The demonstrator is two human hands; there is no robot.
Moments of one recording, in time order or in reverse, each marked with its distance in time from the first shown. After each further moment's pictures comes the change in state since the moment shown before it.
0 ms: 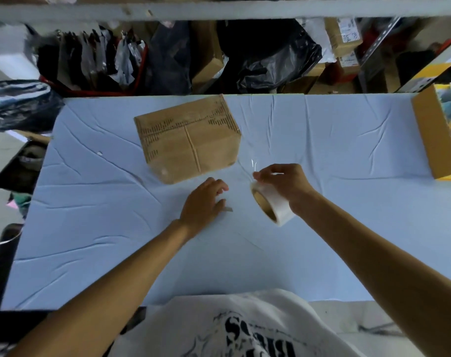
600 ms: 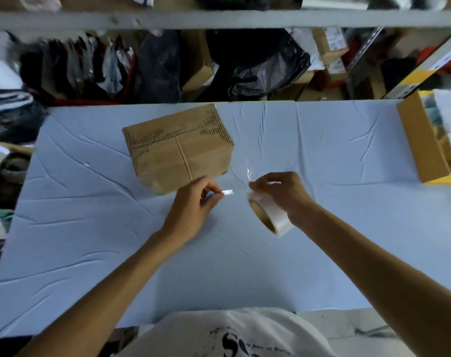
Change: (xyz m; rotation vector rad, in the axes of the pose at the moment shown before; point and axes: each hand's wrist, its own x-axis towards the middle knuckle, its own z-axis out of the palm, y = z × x) left_hand -0.004 0.025 -0.037 -0.304 0.163 0.035; right_hand -0.001 0.000 -0.004 -0.040 0.015 -0.006
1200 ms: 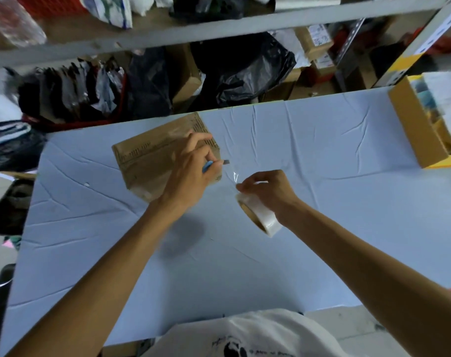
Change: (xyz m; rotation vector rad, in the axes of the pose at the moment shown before) left_hand 0.064 0.049 -0.018 0.280 0.000 0.142; right_hand 0.000 -0.004 0.004 0.050 -0.024 -0.014
